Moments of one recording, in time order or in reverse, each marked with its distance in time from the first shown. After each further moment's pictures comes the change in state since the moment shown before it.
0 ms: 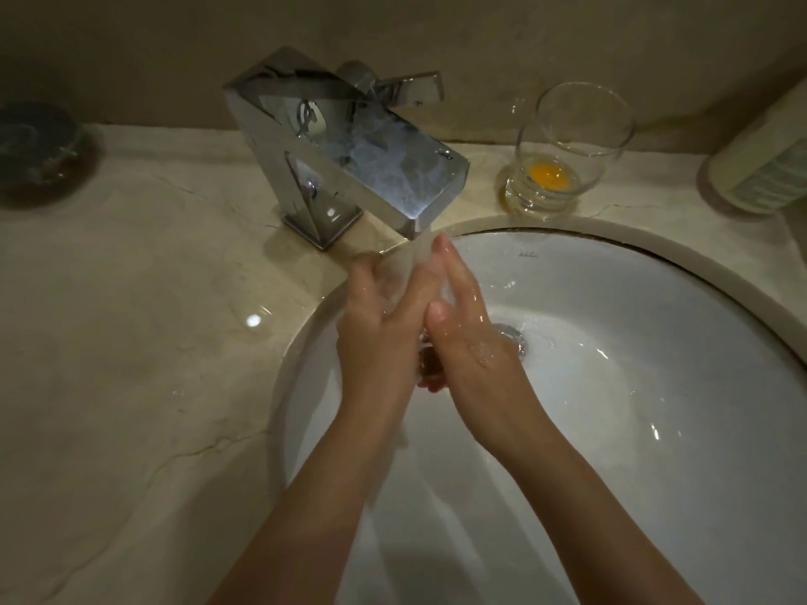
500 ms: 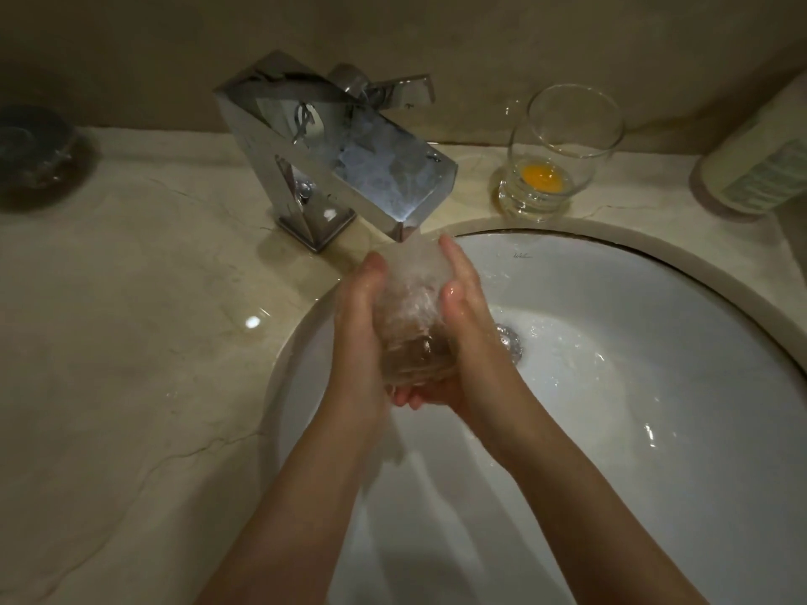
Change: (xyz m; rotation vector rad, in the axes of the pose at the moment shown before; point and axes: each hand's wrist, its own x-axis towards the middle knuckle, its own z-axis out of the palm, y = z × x) left_hand 0.001 0.000 -0.006 -0.301 -0.132 -0.300; right_hand 0.004 -0.006 0.000 0.296 -0.018 0.172
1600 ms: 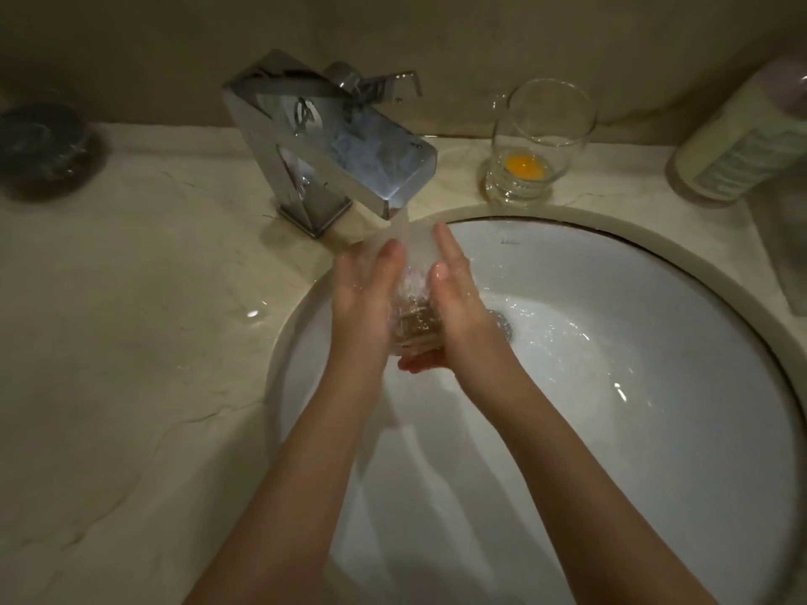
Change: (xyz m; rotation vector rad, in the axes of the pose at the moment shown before) left_hand -0.003 -0.004 0.006 0.136 0.111 0.230; right_hand 0.000 0.001 -0.007 -0.172 0.042 -0.033
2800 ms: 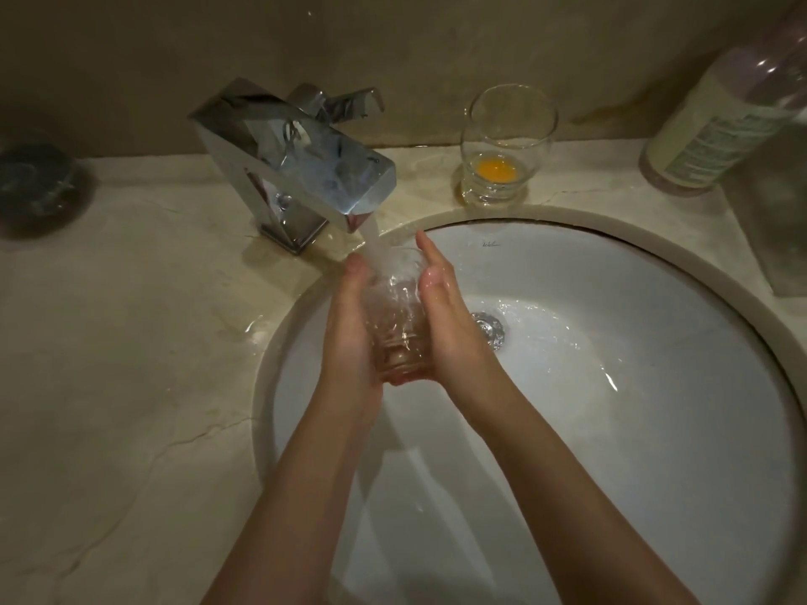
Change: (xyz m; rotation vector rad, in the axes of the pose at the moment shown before) left_hand -0.009 0.004 0.005 -0.214 -0.140 -0.237; right_hand 0.003 0.010 0.001 0.058 0.080 0.013
